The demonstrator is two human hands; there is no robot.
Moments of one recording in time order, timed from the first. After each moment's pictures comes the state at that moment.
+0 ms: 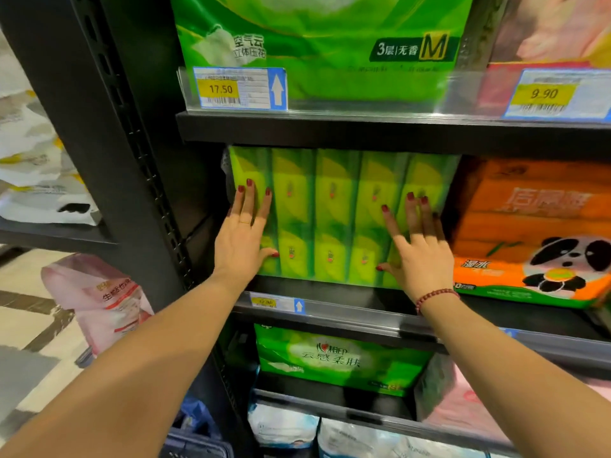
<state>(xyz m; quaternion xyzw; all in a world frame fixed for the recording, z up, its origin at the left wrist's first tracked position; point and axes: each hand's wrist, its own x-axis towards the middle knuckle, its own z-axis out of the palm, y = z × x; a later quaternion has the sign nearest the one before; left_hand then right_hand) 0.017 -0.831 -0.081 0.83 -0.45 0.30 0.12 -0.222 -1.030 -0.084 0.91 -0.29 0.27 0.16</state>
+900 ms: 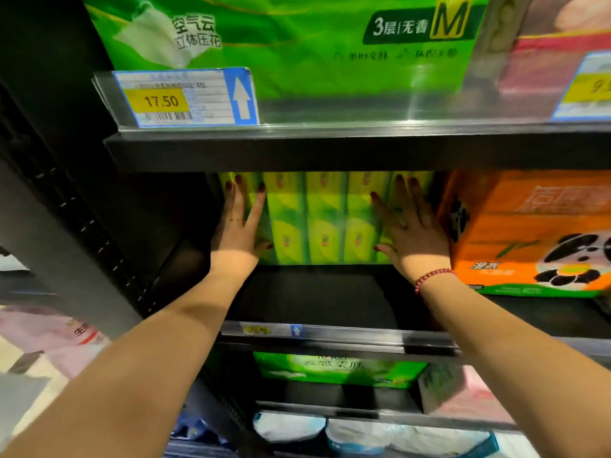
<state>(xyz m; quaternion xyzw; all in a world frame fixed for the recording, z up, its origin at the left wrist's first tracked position) 0.065 -0.888 -0.083 0.84 -0.48 0.18 0.18 -0.188 -1.074 -0.084 0.90 -0.28 0.29 0.14</state>
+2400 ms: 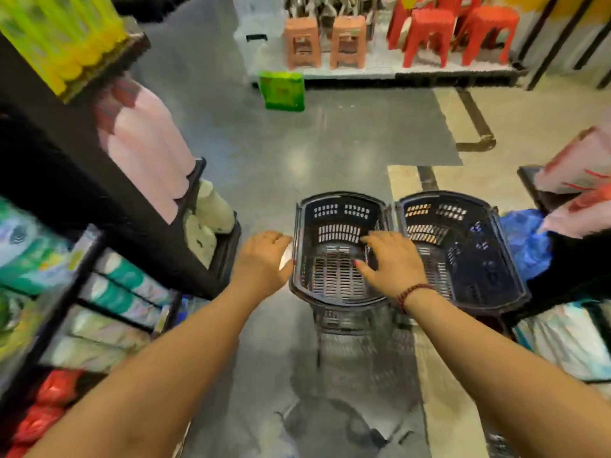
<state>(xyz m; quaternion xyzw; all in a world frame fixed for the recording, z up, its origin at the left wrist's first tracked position) -0.580 -0.237 -0.164 0.98 0.18 0.09 0.10 -0.419 -0.428 -0.169 0.89 0.44 -0.03 -0.12</state>
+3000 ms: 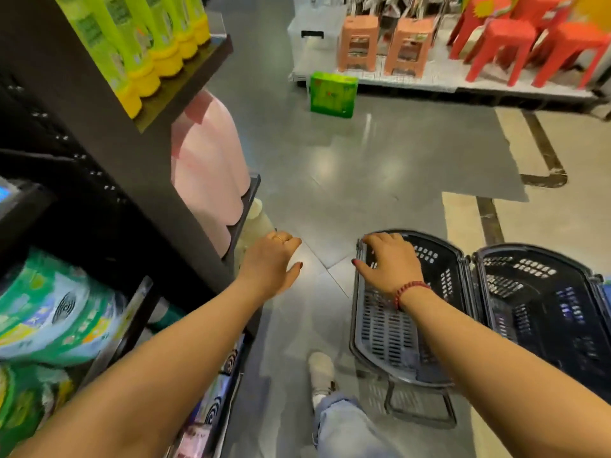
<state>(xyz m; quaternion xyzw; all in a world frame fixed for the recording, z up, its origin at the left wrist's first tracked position) -0.566 0.029 -0.183 0.98 0.21 0.03 0.05 -0.392 -0.137 -0.192 0.88 0.46 -0.06 -0.10</state>
